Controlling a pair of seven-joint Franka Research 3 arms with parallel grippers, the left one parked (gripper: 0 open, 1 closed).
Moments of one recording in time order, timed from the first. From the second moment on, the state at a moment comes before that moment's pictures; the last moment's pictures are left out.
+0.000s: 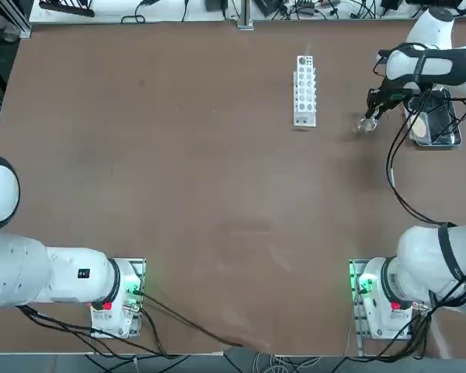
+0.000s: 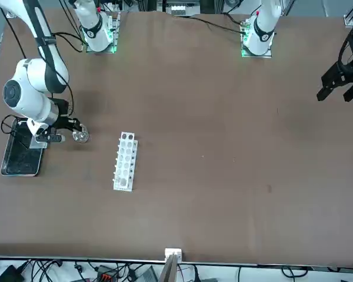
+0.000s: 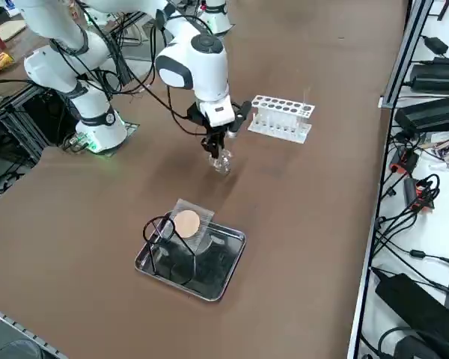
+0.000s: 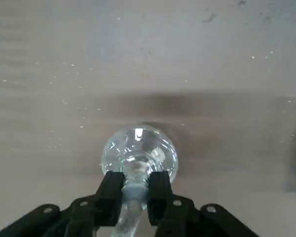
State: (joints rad) arm -0.51 0.23 0.44 -2.24 -0.06 2.34 0.00
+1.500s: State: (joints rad) arm -0.52 0.30 0.43 -2.12 -0.08 2.33 0.00
